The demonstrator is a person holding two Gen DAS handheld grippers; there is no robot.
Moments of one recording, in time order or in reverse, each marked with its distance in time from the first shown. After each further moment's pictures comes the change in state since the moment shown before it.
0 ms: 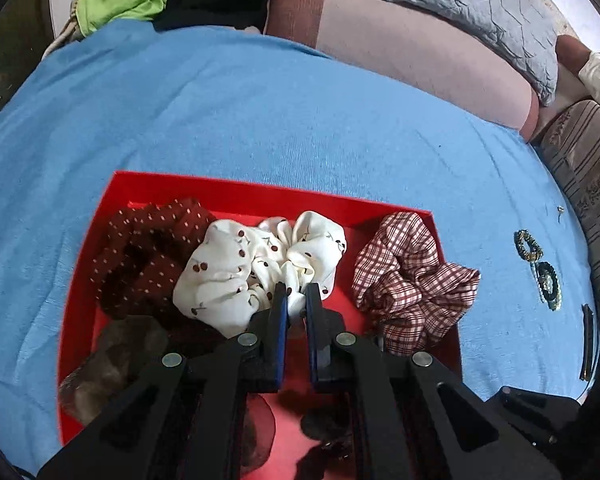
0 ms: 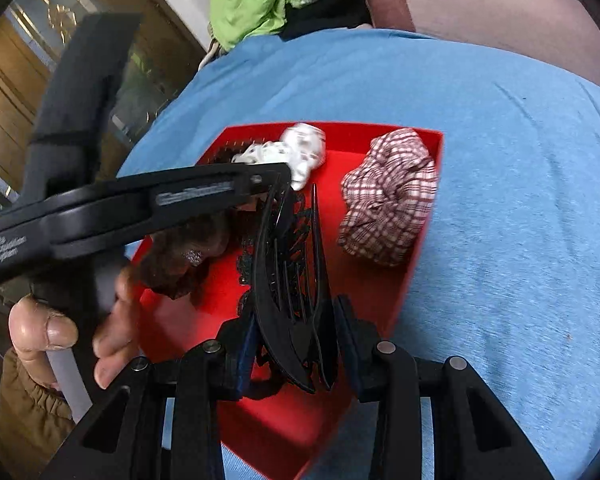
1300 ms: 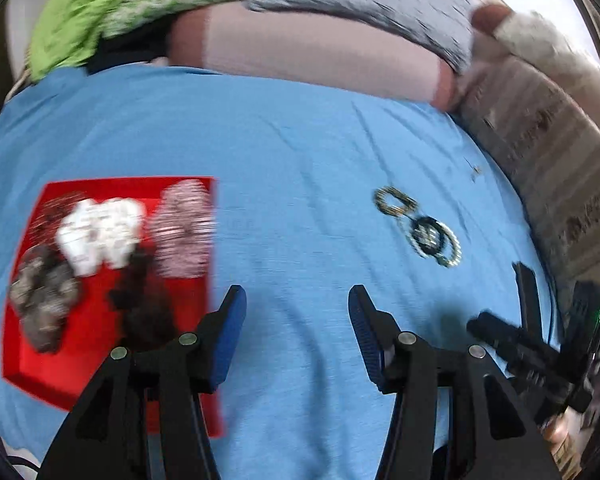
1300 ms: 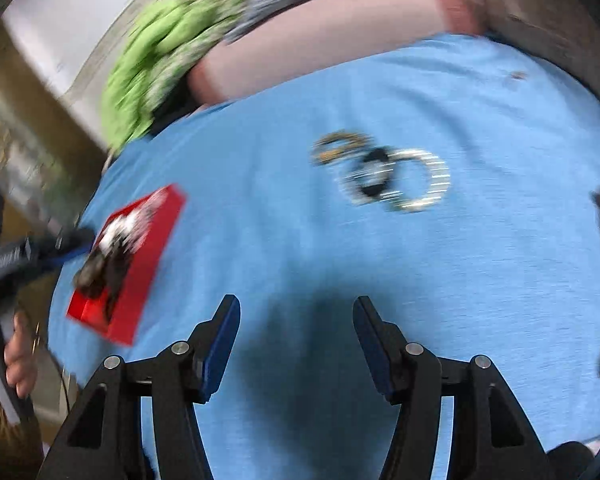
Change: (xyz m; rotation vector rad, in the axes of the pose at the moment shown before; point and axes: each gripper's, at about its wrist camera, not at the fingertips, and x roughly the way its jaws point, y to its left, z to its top) left arm -0.068 -0.170 -0.052 0.135 -0.022 -0.117; right arm -0.202 -0.193 -0.147 0.399 -0.283 -0.247
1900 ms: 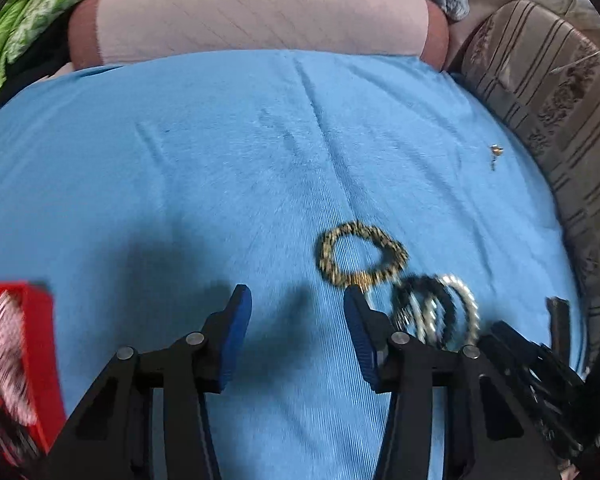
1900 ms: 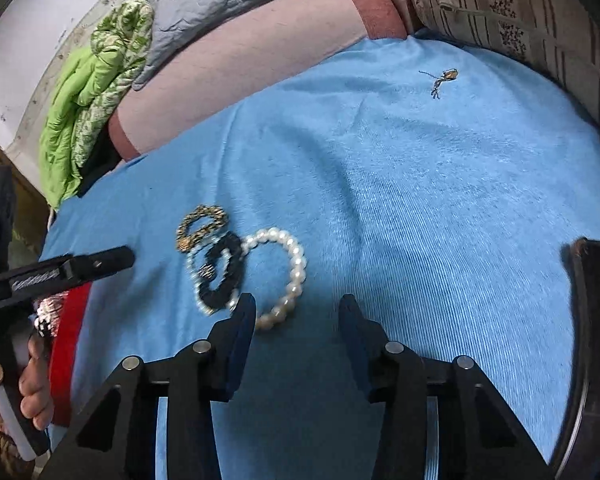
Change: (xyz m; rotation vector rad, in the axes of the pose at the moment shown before) left arm 0.164 -0.089 0.081 0.087 0.112 0.018; right arm 0.050 -0.069 0.065 0.065 -0.053 -0.124
